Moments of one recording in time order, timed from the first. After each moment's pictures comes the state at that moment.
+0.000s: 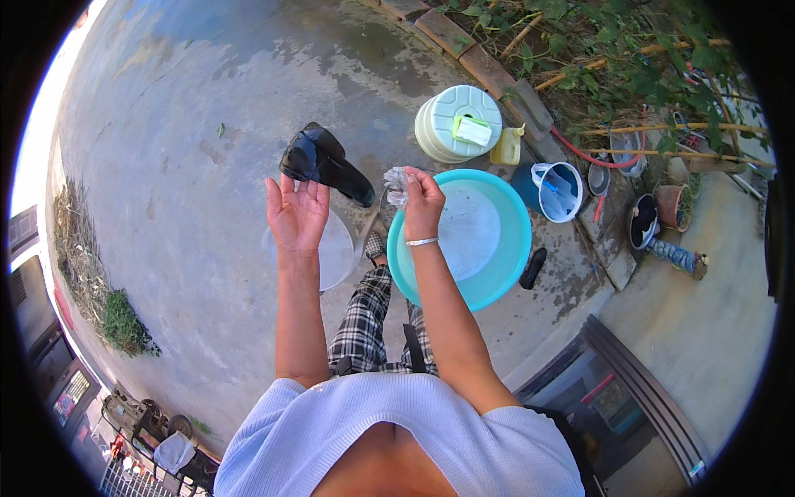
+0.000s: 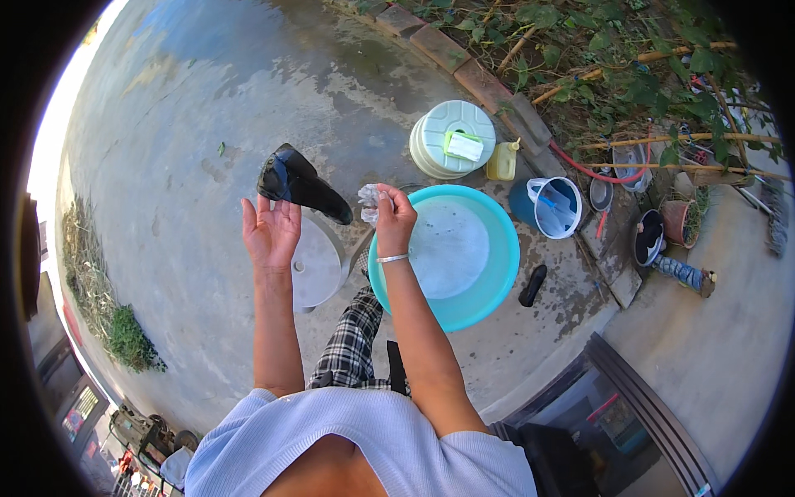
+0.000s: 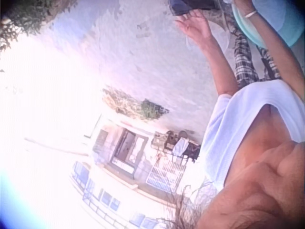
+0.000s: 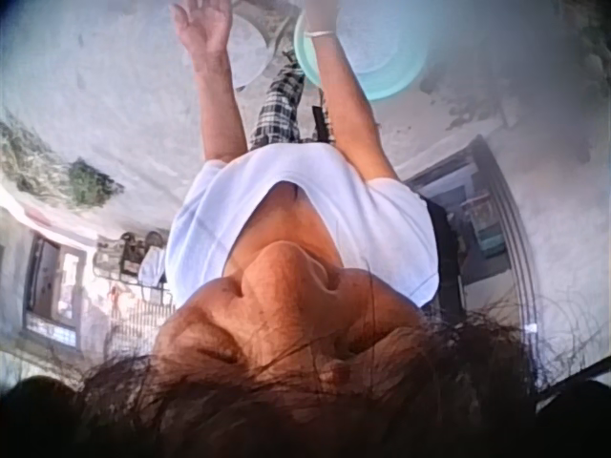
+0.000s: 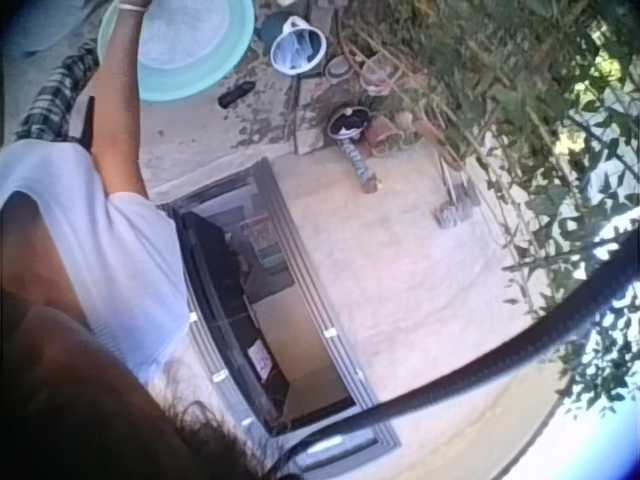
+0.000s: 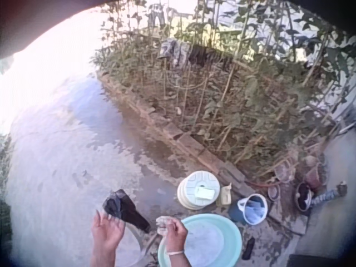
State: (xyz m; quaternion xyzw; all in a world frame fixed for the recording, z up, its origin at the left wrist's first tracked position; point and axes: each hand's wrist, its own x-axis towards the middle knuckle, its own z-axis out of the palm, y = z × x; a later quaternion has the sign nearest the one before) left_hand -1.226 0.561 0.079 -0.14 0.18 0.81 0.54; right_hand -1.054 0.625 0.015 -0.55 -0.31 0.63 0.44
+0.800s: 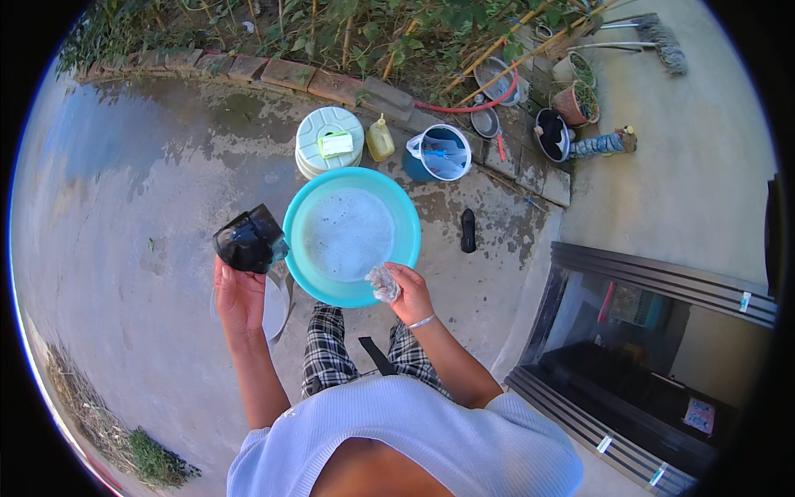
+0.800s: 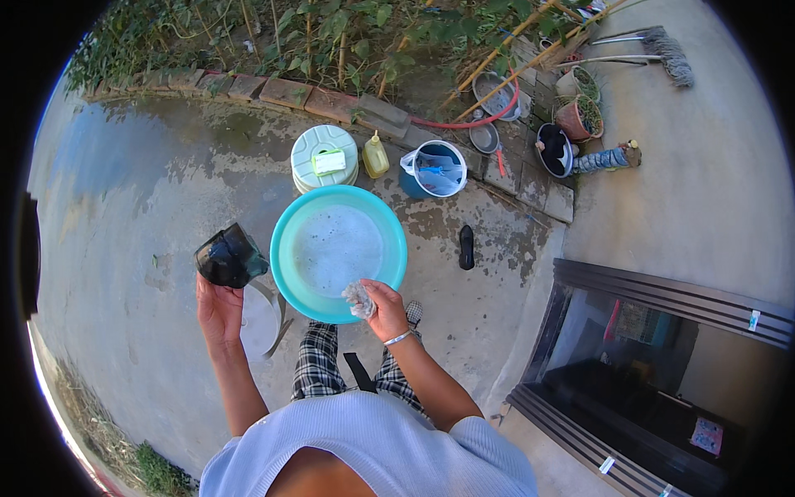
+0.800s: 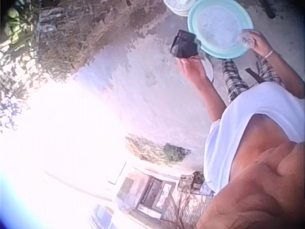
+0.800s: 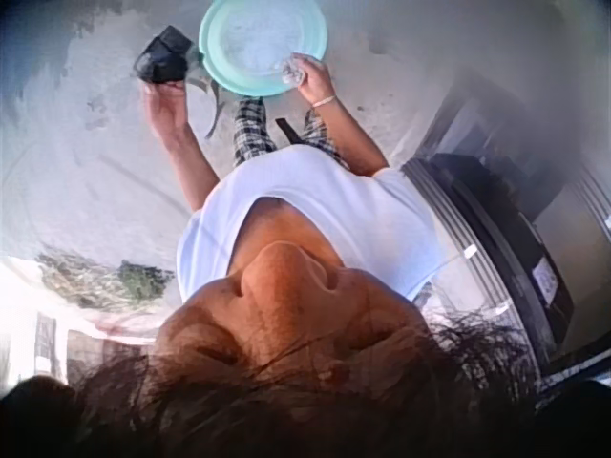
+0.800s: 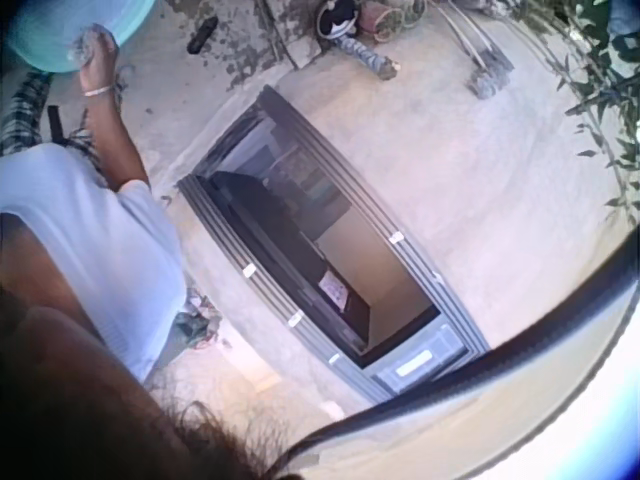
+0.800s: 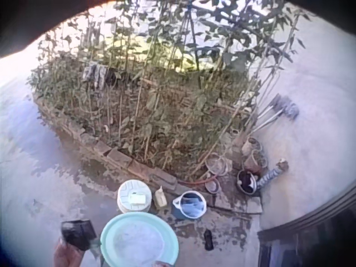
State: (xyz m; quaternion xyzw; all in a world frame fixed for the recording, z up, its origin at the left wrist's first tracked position) left_hand -1.121 0.533 0.180 0.11 0.27 0.70 0.66; right_hand -0.832 0.482 0.119 -0.48 -0.01 0.72 0.50
